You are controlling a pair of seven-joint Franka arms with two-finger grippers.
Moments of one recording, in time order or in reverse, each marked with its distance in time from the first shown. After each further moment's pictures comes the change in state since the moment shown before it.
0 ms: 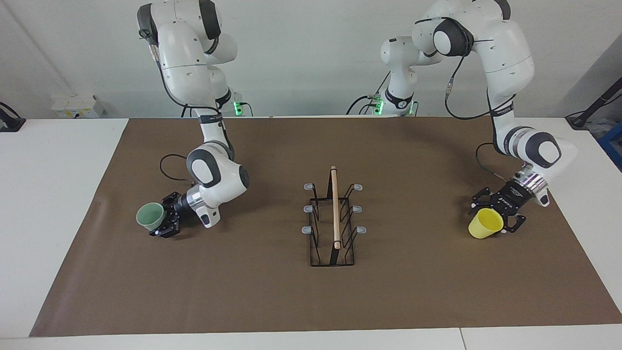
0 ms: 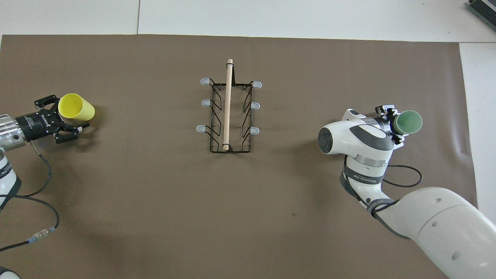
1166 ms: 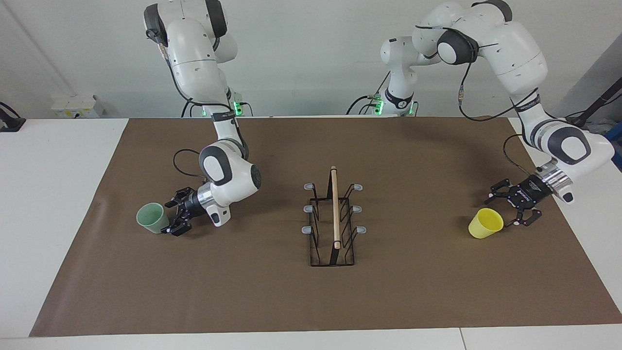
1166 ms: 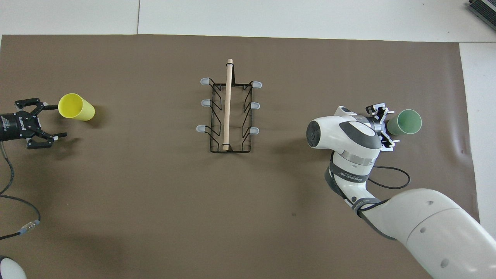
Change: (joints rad) left arm 0.003 0.062 0.127 0.151 0.235 -0.166 0.042; right arm 0.062 0.002 0.000 0.048 0.123 -0.079 -0.042
